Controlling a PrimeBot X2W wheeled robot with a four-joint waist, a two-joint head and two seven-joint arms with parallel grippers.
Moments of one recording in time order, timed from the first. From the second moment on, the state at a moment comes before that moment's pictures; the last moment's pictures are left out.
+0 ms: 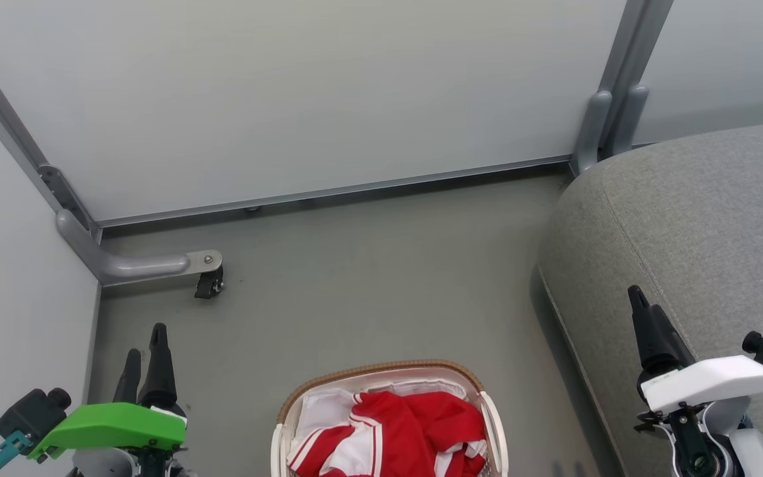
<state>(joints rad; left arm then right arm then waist) -0.08 0.07 0.04 0.32 -0.93 -0.13 -0.05 -0.11 -0.10 -0.02 0.26 0.98 0.13 -0.05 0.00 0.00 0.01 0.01</state>
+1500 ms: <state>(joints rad) -0.08 0.09 -0.04 0.34 -0.35 -0.13 -0.18 -0.11 -0.11 0.03 0.26 0.41 0.13 -0.18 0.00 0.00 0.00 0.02</state>
